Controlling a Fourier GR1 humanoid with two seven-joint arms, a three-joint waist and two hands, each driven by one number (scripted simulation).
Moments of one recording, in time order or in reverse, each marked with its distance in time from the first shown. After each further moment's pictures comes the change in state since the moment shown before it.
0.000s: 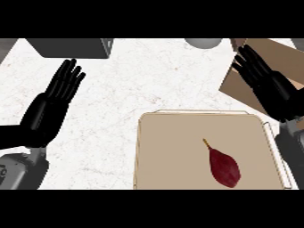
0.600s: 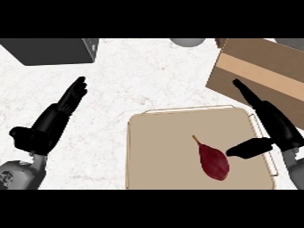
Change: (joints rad) left arm 0.049 0.069 -0.082 0.054 -0.147 0.015 0.091; right arm 0.150 -0.214 0.282 -0.125 0.581 -0.170 0.066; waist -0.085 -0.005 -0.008
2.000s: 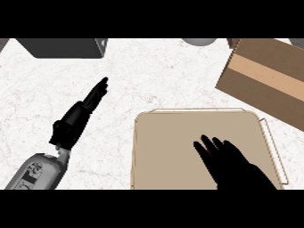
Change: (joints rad) left arm -0.072 -0.112 -0.051 0.078 -0.121 -0.004 0.044; right arm 0.019 0.070 0.385 -0.678 0.411 0.460 0.869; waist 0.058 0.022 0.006
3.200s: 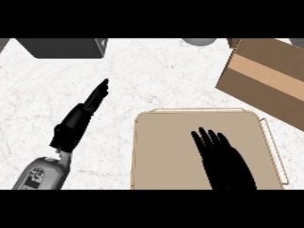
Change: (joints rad) left arm 0.043 -0.084 0.074 -0.043 -0.102 -0.070 0.030; right arm 0.076 0.184 -0.065 0.323 0.258 0.065 -0.163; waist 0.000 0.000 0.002
